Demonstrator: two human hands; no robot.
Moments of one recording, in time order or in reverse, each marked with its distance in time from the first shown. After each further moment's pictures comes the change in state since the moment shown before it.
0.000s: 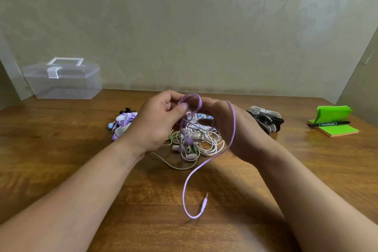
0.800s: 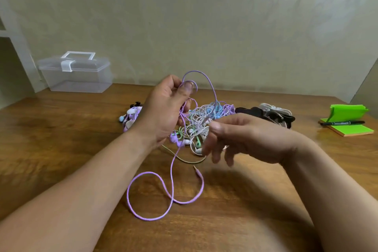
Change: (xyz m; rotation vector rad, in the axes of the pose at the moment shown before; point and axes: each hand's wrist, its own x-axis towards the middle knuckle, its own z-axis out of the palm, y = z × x) left_hand 0.001 0.006 -0.002 -0.091 0.143 0.015; right_hand -0.016 -0.008 -0.005 0.260 -0.424 0.281
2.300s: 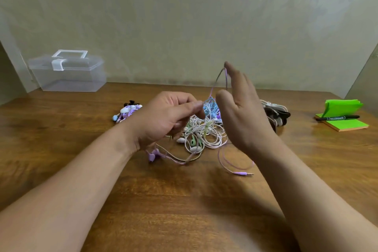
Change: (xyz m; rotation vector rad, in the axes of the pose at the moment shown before) left_hand -0.013 0.016 -0.004 0.045 -0.463 -0.190; right_hand 0.021 -0.009 0.019 -0.657 0.975 -0.241
